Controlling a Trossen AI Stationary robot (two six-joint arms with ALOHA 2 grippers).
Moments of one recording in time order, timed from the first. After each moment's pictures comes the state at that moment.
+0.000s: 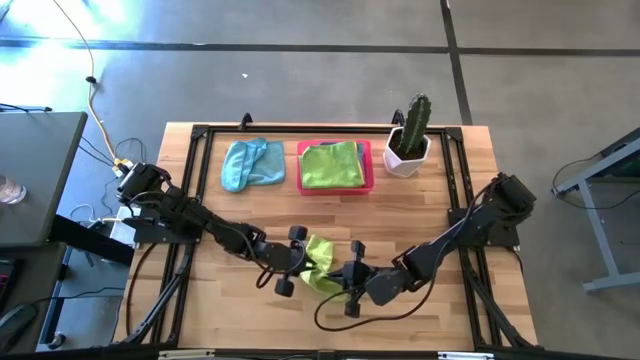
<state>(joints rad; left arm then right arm) -0.29 1.67 0.83 0.18 -0.24 -0.02 0.59 1.73 1.11 0.12 0.59 0.36</state>
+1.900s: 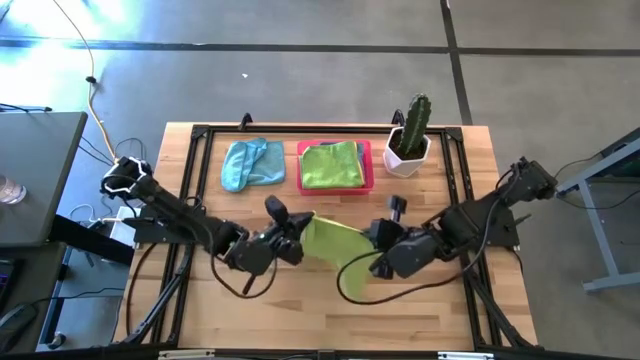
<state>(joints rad) -0.41 1.52 1.12 0.00 -1.15 0.73 0.54 1.50 1.55 -0.98 0.64 0.45</state>
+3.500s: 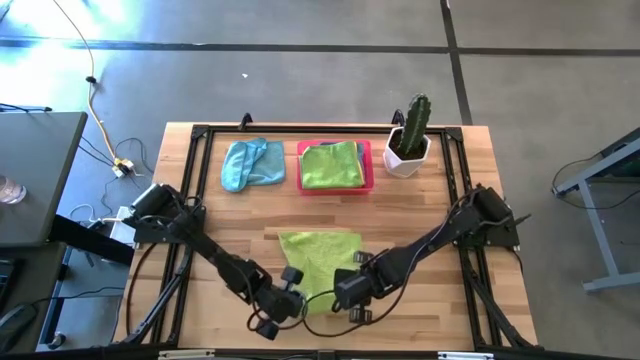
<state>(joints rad) -0.51 1.86 1.13 -0.26 -0.12 -0.20 0.52 1.94 1.55 -0.84 0.02 0.64</state>
